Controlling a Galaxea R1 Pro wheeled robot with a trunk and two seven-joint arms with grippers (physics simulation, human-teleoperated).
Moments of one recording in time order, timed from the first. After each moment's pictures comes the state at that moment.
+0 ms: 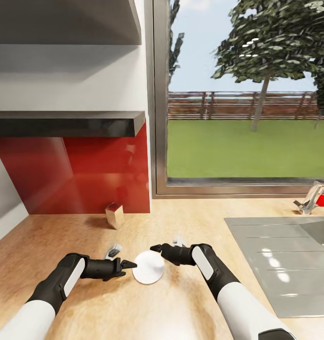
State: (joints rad) left arm -0.60 0.13 -0.01 -0.75 0.27 0.98 -0.77; right arm -0.72 0.17 0.08 -0.60 -0.56 0.72 0.29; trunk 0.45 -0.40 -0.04
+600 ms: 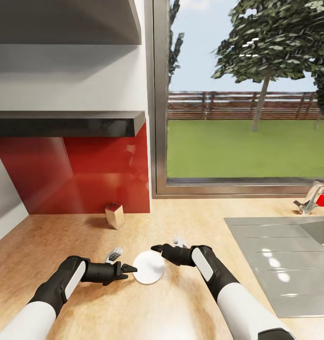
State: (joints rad) left arm -0.59 0.12 -0.02 -0.71 0.26 0.98 -0.77; right arm -0.72 0.17 0.08 -0.58 -0.56 0.67 0.28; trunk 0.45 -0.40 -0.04
